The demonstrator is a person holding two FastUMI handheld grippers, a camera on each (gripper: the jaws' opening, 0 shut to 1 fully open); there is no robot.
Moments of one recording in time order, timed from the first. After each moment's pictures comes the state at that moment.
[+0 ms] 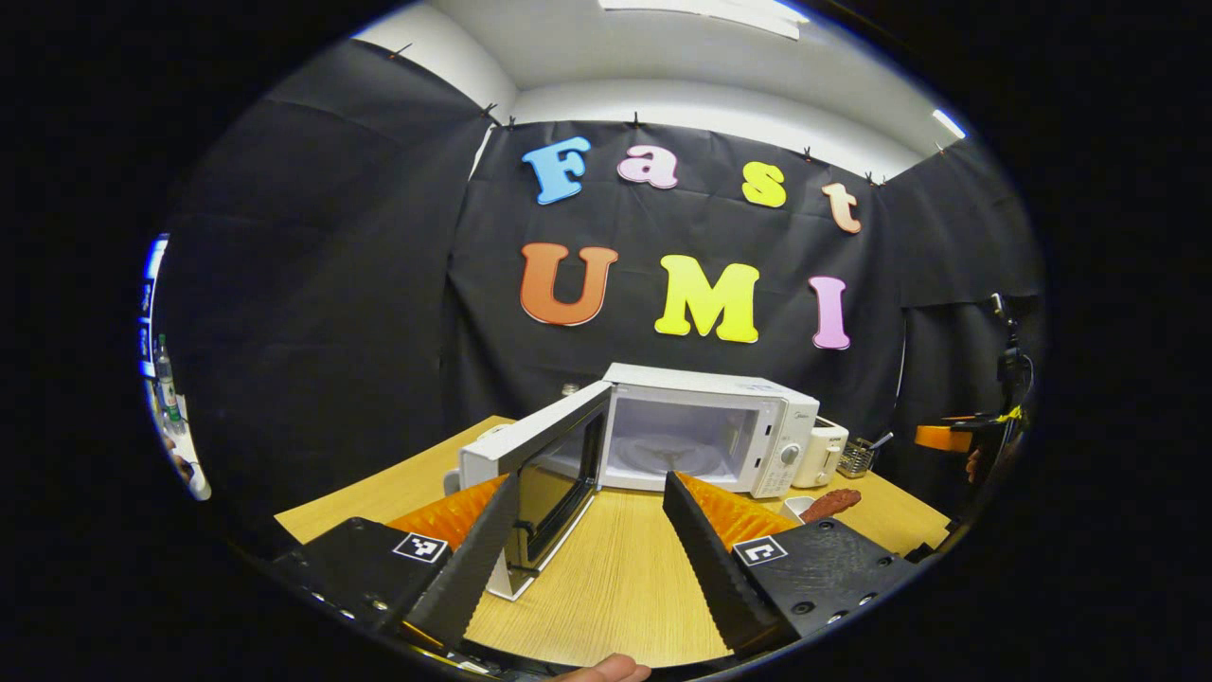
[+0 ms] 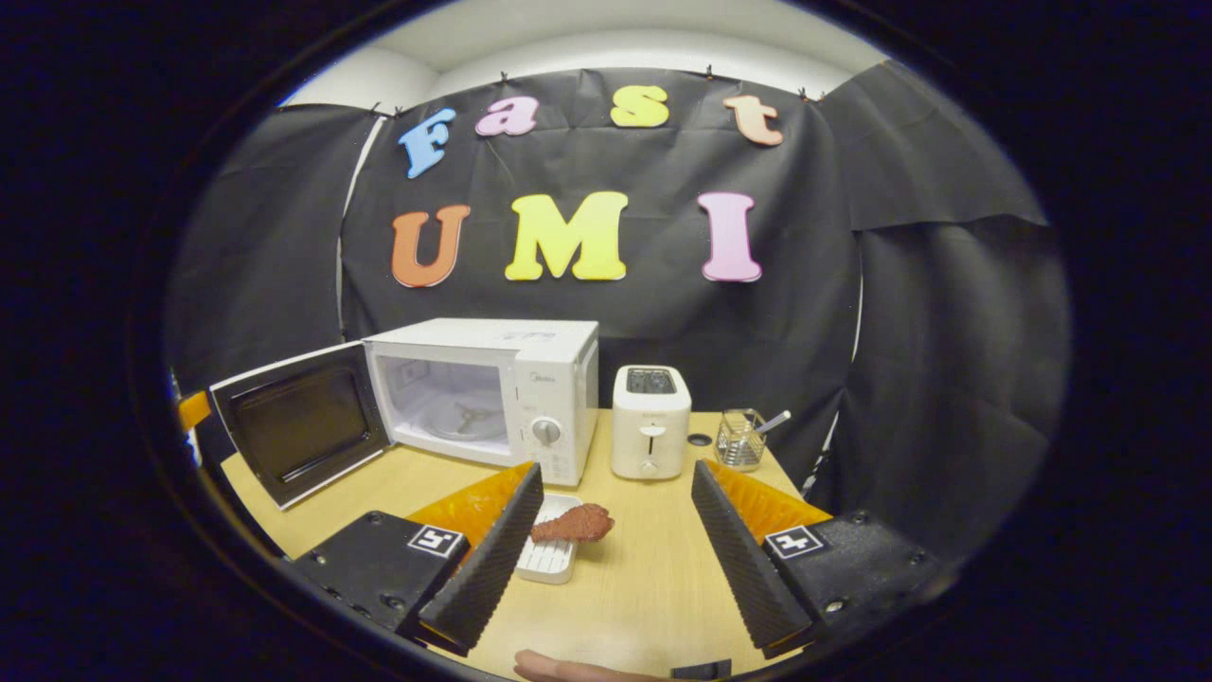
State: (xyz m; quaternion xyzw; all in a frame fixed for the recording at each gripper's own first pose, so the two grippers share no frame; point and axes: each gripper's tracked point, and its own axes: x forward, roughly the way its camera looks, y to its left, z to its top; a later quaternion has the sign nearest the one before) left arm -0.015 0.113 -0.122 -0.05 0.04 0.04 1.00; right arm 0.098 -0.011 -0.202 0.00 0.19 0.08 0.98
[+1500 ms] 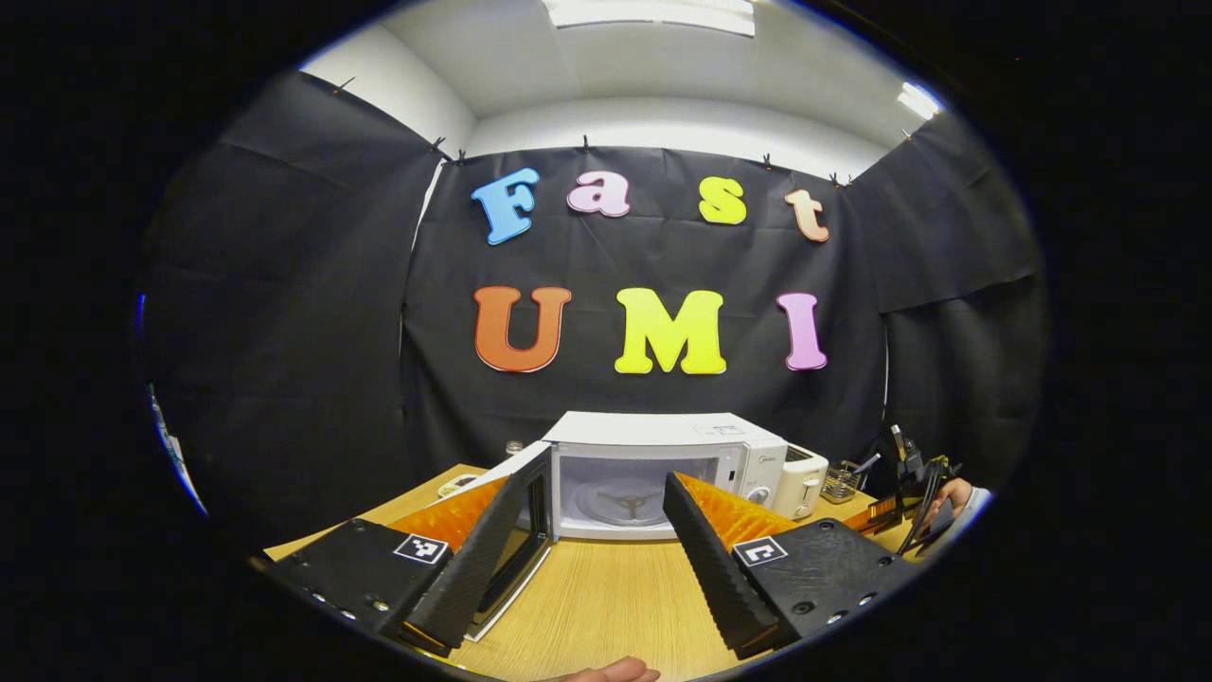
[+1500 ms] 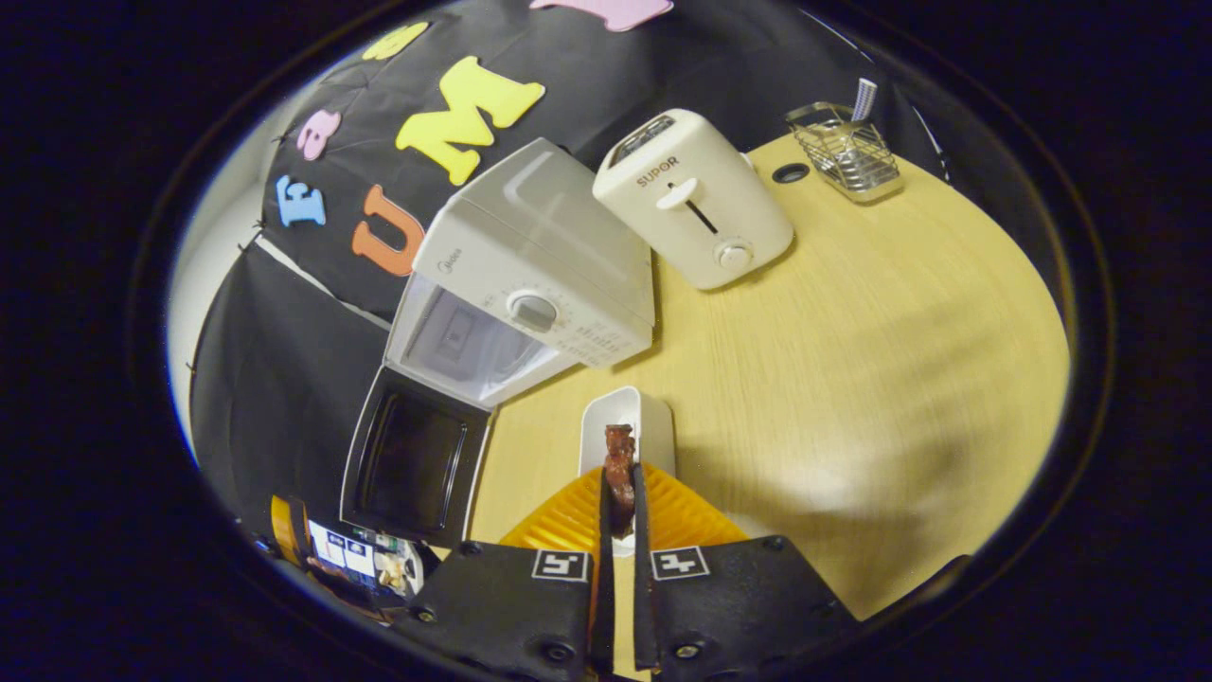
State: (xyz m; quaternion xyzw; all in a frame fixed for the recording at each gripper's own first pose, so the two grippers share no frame) left arm 0.028 0.053 -0.072 -0.03 0.00 0.01 1.00; right arm 0.155 0.030 -0.337 0.32 0.46 0.22 0.80
